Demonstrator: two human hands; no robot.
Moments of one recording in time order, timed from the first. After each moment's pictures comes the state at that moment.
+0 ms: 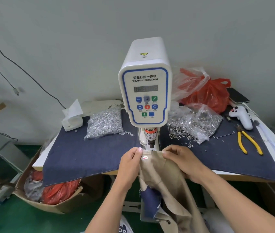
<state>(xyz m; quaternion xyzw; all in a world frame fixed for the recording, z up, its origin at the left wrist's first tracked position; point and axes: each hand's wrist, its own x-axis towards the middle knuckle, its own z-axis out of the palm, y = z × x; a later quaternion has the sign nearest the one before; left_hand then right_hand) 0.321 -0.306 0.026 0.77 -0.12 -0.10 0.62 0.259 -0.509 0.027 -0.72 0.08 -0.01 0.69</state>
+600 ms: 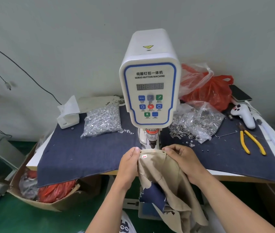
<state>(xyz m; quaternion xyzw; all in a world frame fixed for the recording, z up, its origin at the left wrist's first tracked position) 0.339 -0.307 0.003 0.75 -0.09 -0.14 0.64 0.272 -0.510 0.005 -0.65 0.14 -0.07 0.74</state>
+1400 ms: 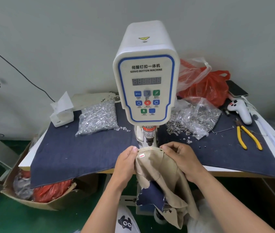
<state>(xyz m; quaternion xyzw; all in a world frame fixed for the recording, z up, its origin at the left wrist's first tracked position) 0.341 -0.302 -0.001 0.77 -0.12 -0.16 0.61 0.271 -0.511 -0.003 -0.66 0.13 -0.09 0.74</state>
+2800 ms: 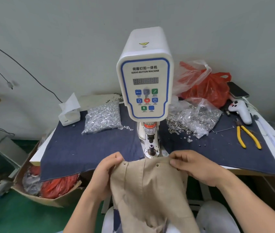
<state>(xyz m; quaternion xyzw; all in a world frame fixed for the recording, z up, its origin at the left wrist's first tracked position) 0.315 -0.234 0.034 0.59 -0.09 -0.27 0.76 0.218 -0.525 0.048 -0.72 -0.01 0.13 0.68</state>
